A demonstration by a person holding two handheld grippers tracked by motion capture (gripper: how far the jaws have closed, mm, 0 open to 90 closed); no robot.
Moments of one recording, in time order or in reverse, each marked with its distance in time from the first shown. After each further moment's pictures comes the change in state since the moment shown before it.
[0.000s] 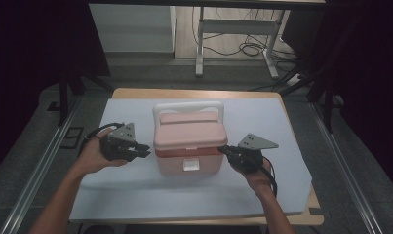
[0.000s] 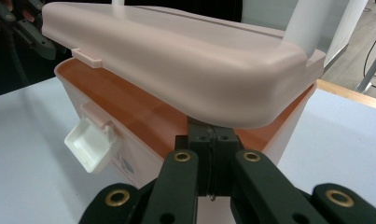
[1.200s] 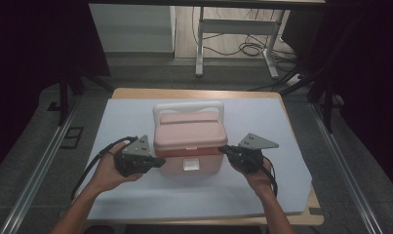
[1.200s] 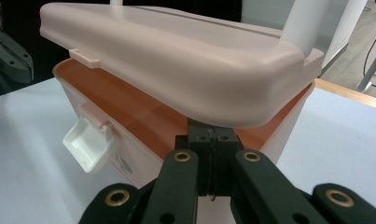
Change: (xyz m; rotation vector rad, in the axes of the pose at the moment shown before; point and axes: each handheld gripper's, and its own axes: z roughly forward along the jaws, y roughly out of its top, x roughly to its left) left arm -0.052 0.023 0.021 -0.066 0.028 -0.052; right arm -0.001 0.000 0.000 0.000 -0.001 0.003
